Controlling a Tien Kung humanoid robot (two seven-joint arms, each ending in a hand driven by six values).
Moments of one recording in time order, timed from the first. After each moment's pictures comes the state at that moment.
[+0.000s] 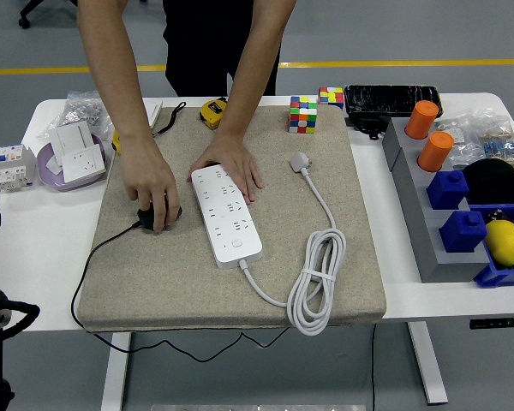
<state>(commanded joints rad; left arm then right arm) -0.06 0.00 -1.80 -1.38 1.11 0.11 -0.13 0.08 -0.07 1.59 0.18 -1.58 -0.03 -0.13</state>
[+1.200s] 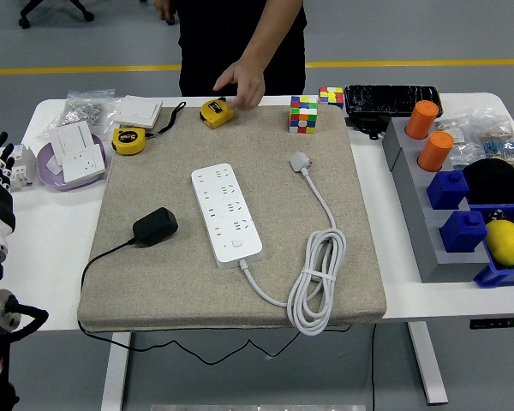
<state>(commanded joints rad) -0.05 0.00 -1.76 -1.36 1.16 0.11 -0.12 0.08 -0.06 1.59 0.18 -1.57 -0.03 -0.12</state>
